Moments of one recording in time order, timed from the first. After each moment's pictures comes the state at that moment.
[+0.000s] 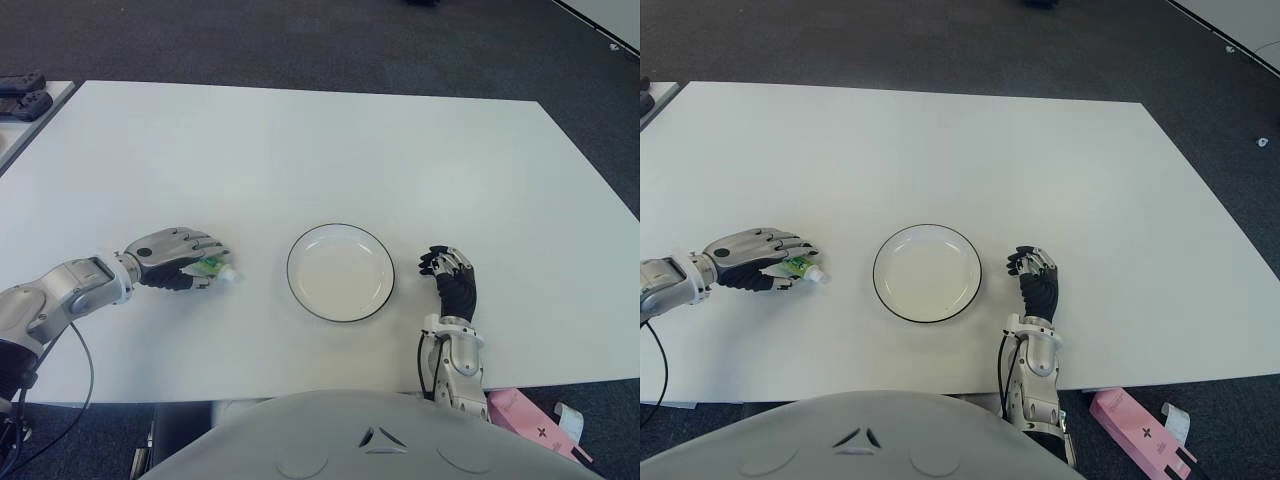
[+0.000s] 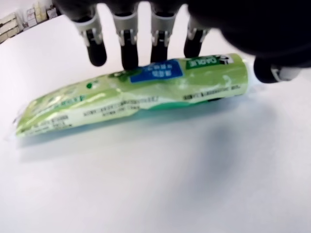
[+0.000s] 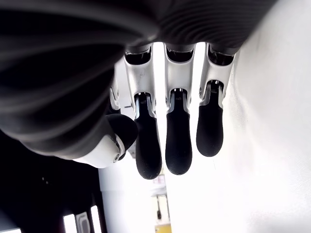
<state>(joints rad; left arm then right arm) 0.05 1.00 -0.20 0.18 0.84 -0.65 -0.16 0.36 0.06 -0.06 0.01 0.10 -0.21 -0.14</state>
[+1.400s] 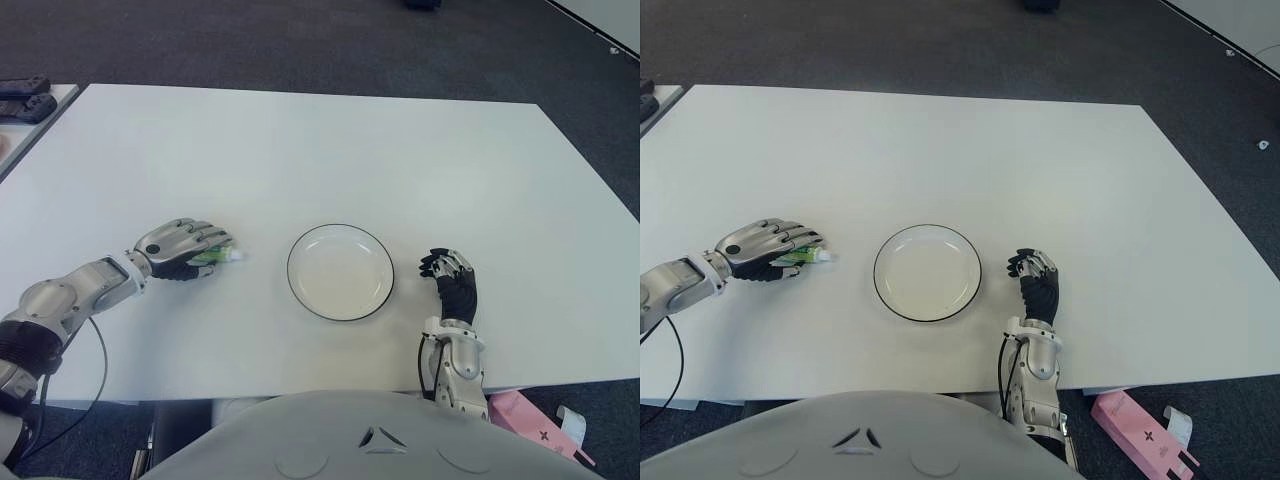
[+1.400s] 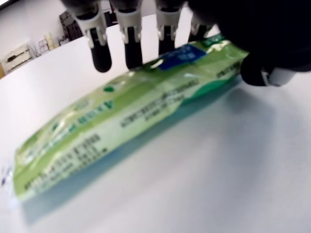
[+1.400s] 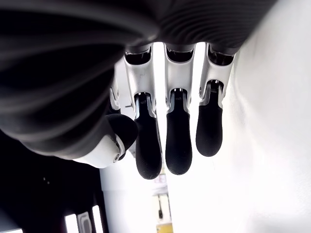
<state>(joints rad) -0.11 0.93 -0.44 0.46 1.05 -0.49 0.22 0.37 0.06 -0.07 0.01 0.10 -0.22 -0.13</state>
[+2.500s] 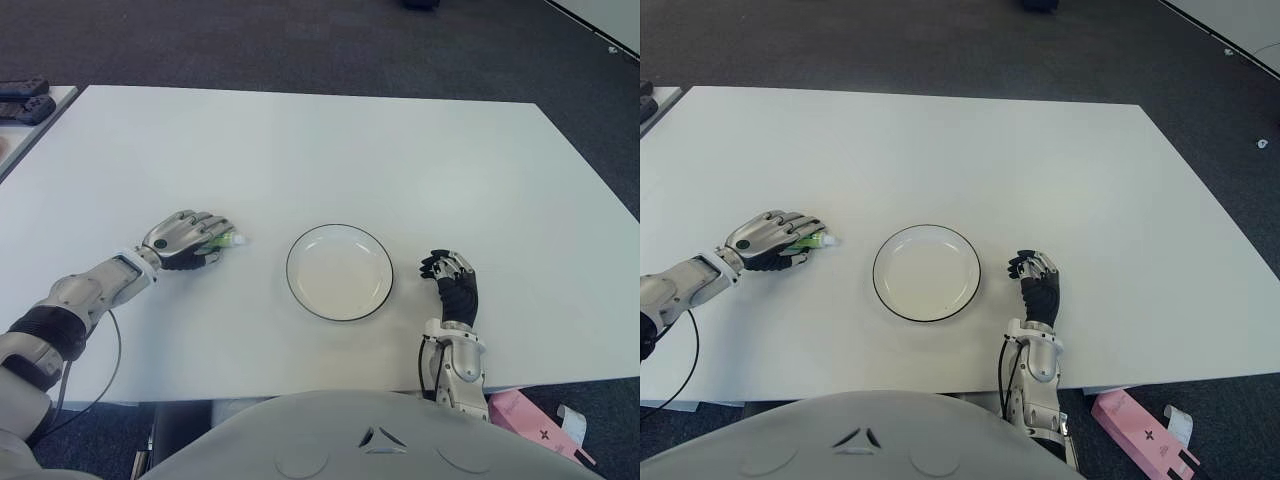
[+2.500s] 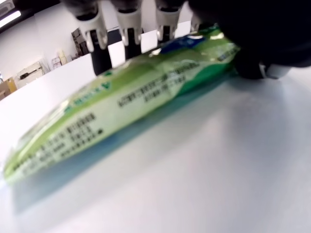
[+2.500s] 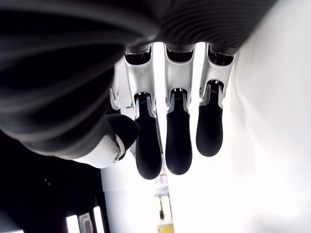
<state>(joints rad) -0.22 0.89 -0.61 0.62 1.05 -0.38 0.40 0.38 0.07 -0.08 0.00 0.10 -0.22 -0.13</state>
